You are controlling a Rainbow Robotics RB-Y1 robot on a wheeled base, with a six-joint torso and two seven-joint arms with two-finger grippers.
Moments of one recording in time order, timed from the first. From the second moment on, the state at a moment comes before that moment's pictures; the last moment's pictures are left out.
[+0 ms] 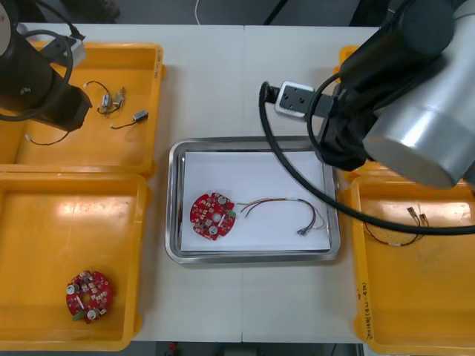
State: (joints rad) right arm -0.78 -0.64 0.44 -2.27 -0.51 1.92 1.85; left arm -0.70 0.69 0.00 -1.81 0.66 1.91 -1.50
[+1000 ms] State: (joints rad) right arm -0.78 -0.72 -0.07 -1.75 -0.54 1.92 1.99; left arm -0.73 0.52 -0.36 -1.92 0.66 1.87 -1.05
